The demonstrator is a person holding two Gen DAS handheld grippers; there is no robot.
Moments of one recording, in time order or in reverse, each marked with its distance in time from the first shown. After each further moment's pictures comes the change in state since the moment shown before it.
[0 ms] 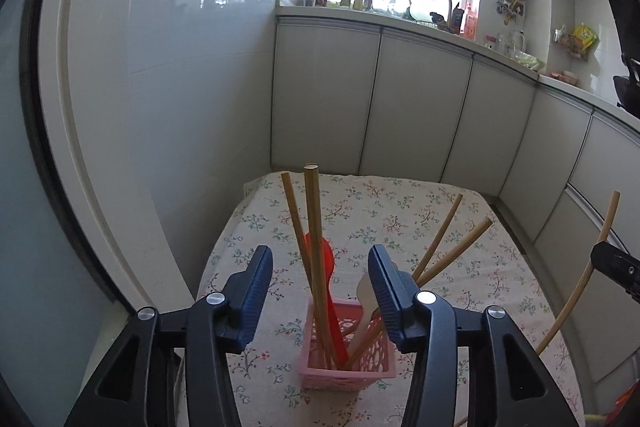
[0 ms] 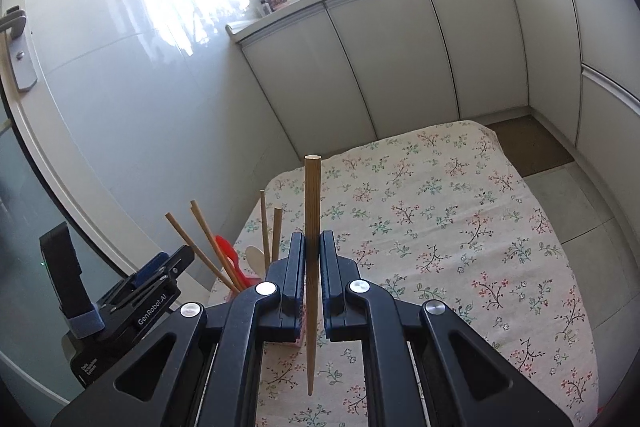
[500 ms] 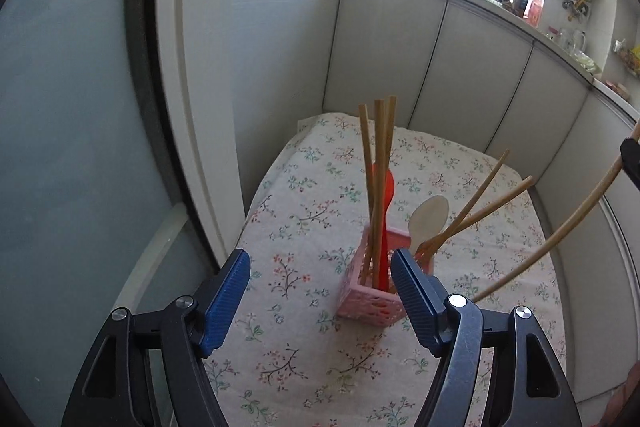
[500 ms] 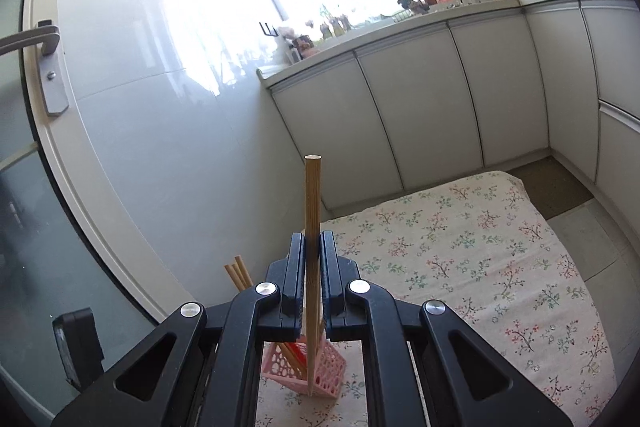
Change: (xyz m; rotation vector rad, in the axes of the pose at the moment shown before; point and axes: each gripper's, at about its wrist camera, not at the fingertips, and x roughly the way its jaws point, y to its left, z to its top) left arm -0.016 0.028 -0.029 -0.162 0.202 0.150; right arm 0.000 0.046 0.021 -0.034 -0.181 0.076
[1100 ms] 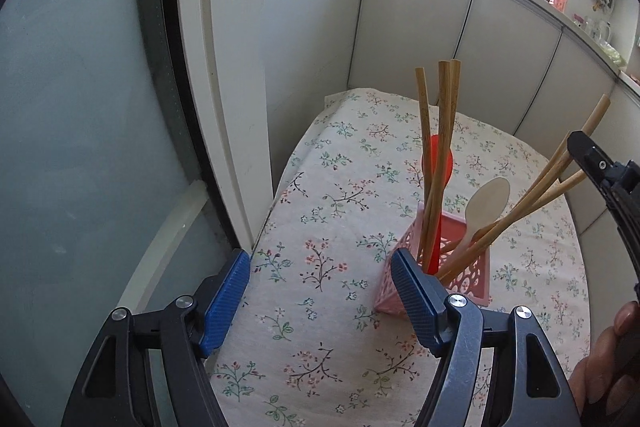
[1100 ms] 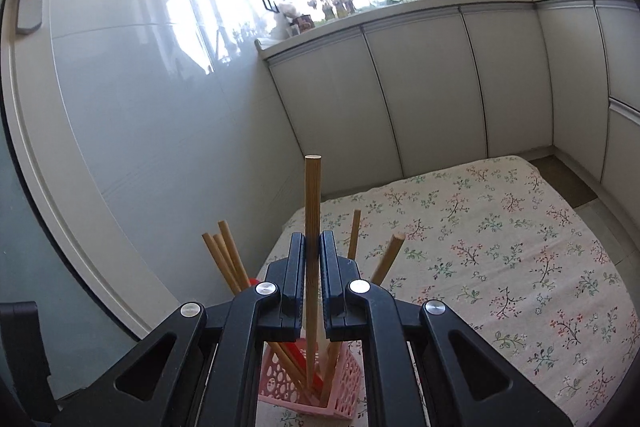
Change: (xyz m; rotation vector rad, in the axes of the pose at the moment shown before) left arm 0.034 0.020 -0.002 -0.012 0.068 0.070; right arm 0.098 0.032 -0.057 -0.057 0.042 -0.066
